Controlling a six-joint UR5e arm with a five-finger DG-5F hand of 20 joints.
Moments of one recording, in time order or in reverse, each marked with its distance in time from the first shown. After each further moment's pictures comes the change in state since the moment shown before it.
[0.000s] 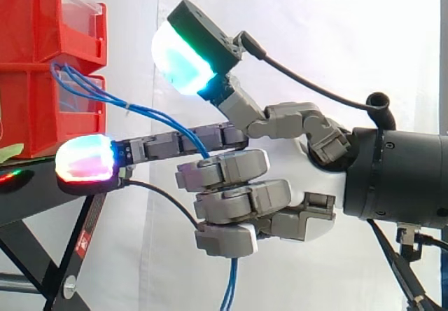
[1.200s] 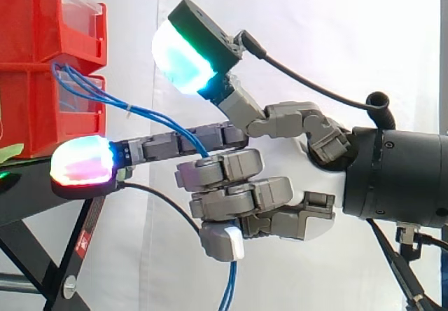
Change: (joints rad) arm -0.002 0.000 0.000 0.002 -0.003 0.000
